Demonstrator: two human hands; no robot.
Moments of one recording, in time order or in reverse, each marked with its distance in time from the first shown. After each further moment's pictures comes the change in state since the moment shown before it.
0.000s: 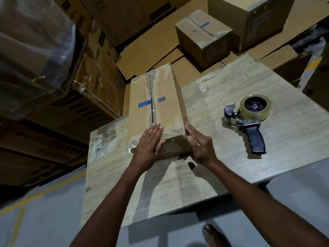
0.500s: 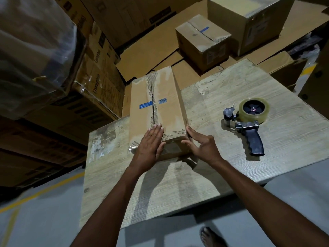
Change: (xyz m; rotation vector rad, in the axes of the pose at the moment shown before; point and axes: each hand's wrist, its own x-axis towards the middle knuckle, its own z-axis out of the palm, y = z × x) left_hand -0.002 -0.005 0.000 -0.007 -0.059 0.016; right_hand 0.009 0.001 -0.009 -0.080 -0.047 0.012
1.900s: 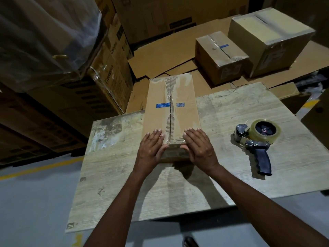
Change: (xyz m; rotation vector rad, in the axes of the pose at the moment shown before) left_hand -0.032 -0.031 0.022 -0.069 0.395 -0.077; right_hand 0.019 -0.014 0.039 -0.575 -0.050 -0.499
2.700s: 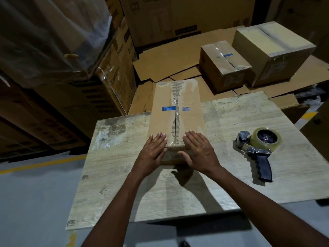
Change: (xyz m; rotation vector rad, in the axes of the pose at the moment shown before) left_hand -0.009 -0.009 -0.022 -0.160 -0.083 0.023; right_hand 0.024 -0.023 -0.015 -0.159 -0.302 0.022
